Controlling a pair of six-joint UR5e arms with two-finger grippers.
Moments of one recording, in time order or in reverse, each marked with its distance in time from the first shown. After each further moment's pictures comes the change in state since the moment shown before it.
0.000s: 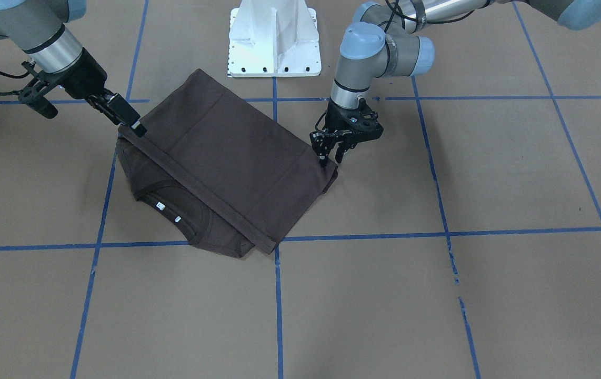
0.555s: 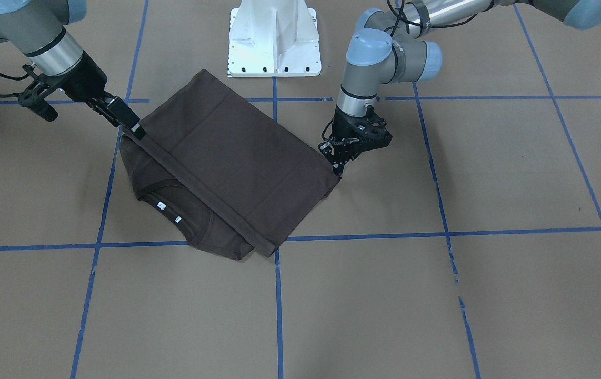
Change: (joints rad) left arm -0.057 -0.004 0.011 -0.003 0.000 0.061; right arm 0.000 0.002 -0.016 0.000 -0.003 -0.002
